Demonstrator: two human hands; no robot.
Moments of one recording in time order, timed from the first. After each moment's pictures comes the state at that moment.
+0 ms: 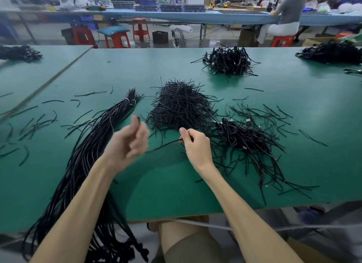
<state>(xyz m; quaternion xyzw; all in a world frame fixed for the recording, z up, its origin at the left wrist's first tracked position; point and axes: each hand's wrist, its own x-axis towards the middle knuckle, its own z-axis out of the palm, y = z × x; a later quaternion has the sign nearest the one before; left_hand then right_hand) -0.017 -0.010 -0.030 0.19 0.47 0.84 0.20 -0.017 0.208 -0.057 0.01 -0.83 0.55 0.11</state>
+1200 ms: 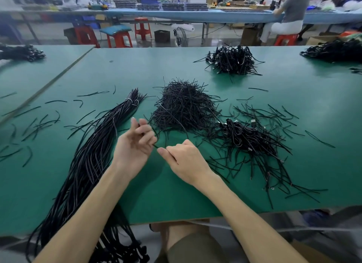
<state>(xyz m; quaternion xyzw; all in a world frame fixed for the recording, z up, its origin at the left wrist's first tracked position) -0.010 0.015 -0.030 0.03 0.30 0.95 0.11 -0.001 0.185 -0.062 0.28 -0.91 0.26 0.15</state>
